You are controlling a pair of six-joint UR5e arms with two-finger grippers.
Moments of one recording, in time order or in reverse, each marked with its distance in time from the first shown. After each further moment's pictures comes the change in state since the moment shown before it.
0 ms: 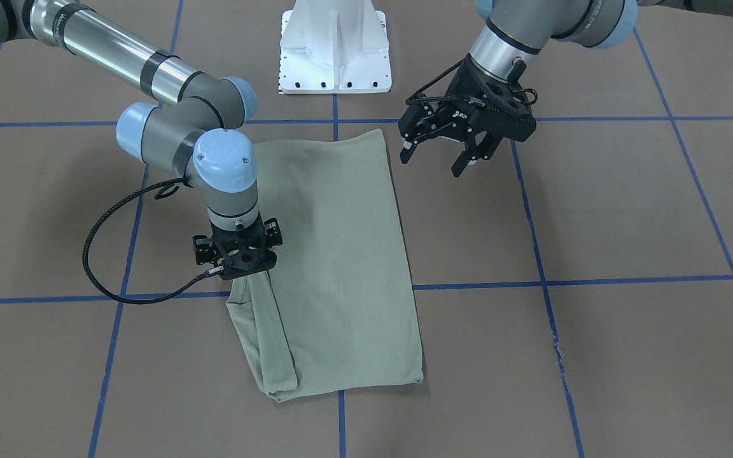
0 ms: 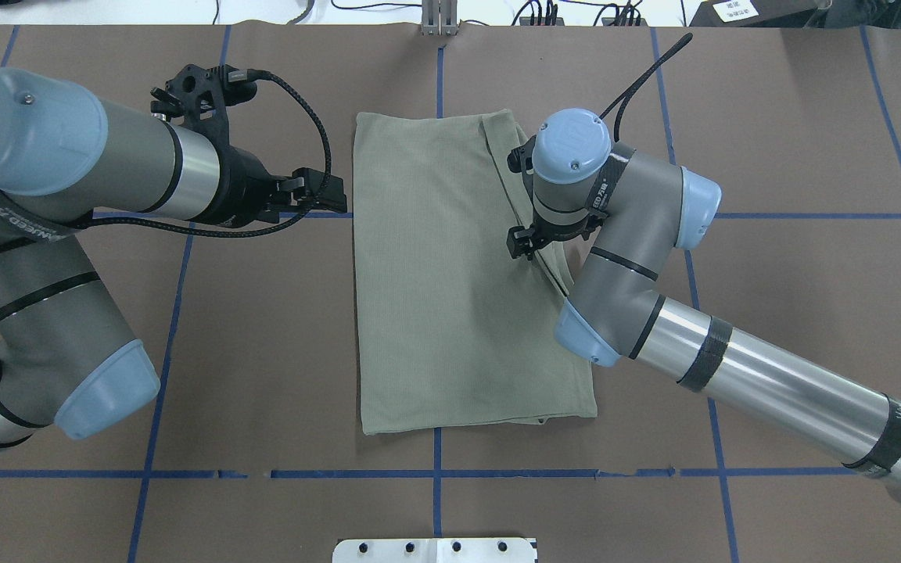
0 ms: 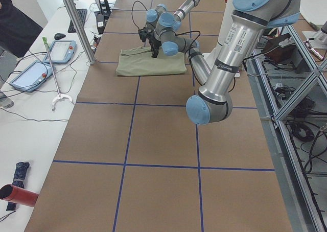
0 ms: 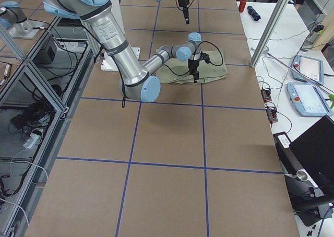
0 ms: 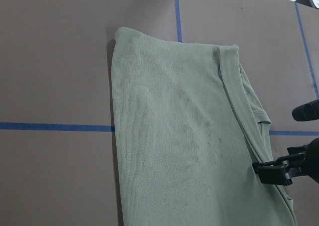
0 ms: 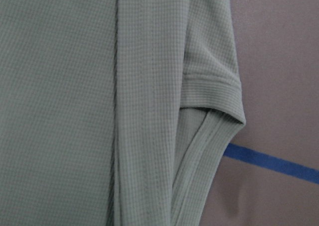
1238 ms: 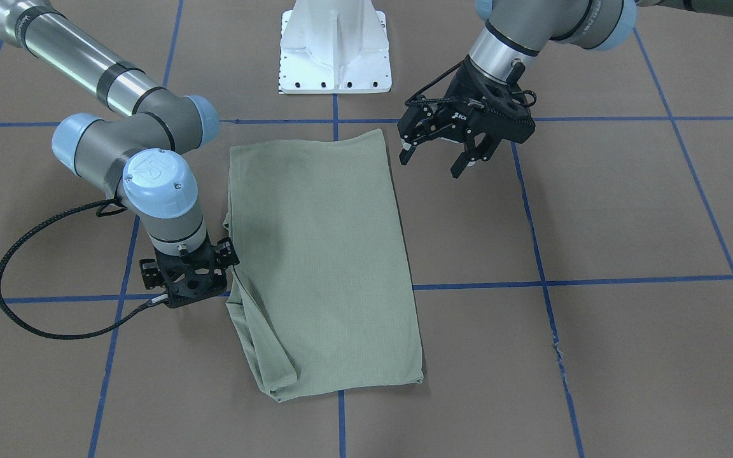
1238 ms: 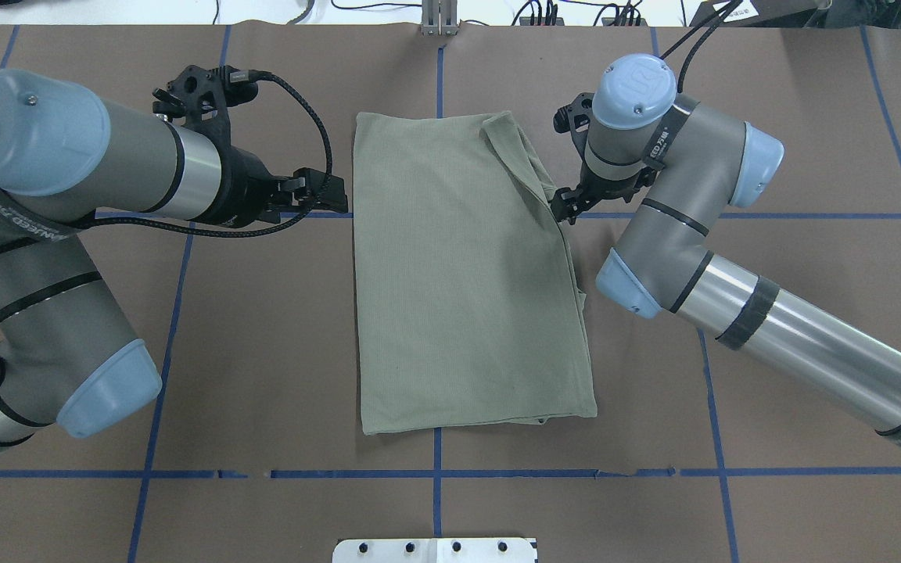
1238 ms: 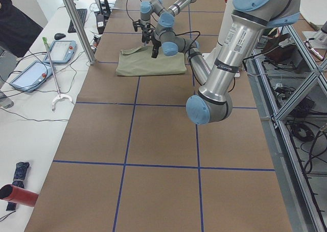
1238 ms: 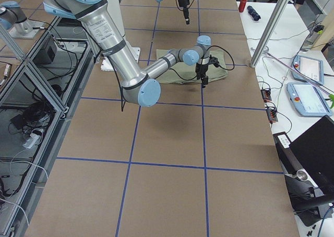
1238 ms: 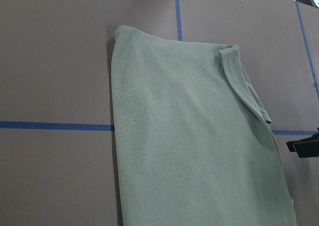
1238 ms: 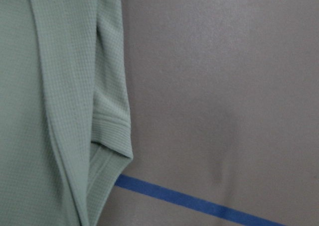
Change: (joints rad) left arm -0.001 -0.001 0.007 -0.005 0.000 -0.001; right arm 0.108 -0.011 -0.009 0.007 0.046 -0.132
